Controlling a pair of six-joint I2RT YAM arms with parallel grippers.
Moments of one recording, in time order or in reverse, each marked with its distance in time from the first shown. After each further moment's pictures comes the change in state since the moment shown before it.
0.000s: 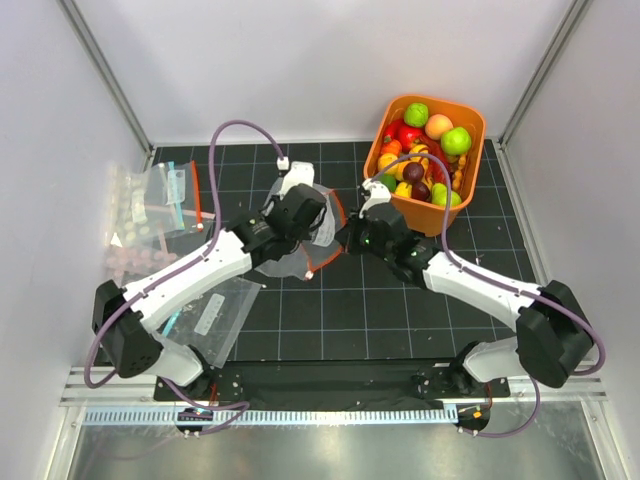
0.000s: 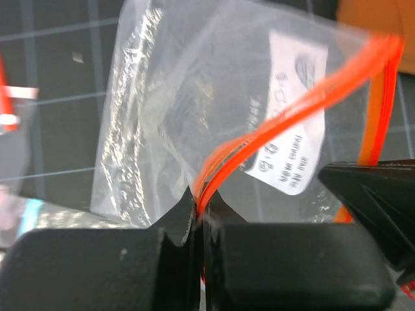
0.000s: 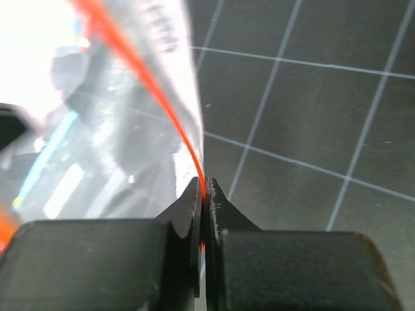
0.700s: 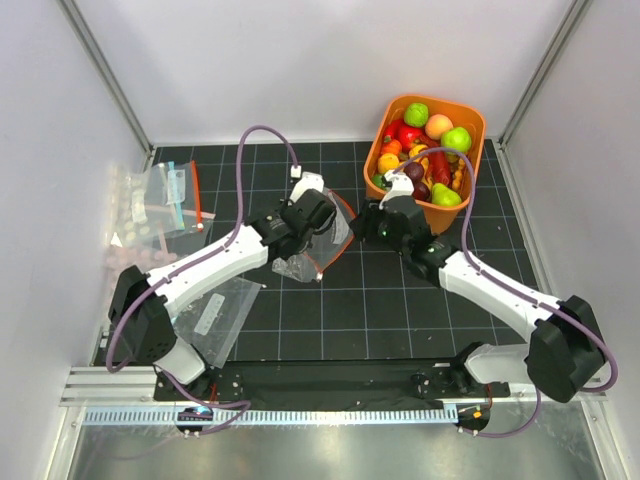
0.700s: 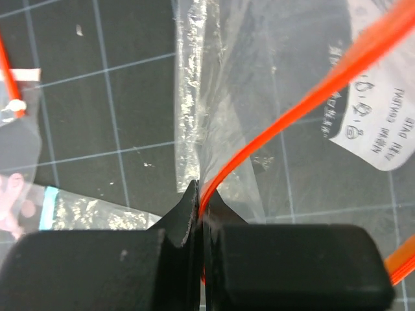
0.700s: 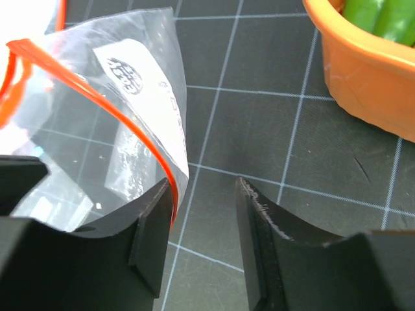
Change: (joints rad) left arm 0.014 0.109 0.028 -0.085 -0.020 0.037; right arm -0.095 -0.072 0.007 -0.078 0.079 -0.050
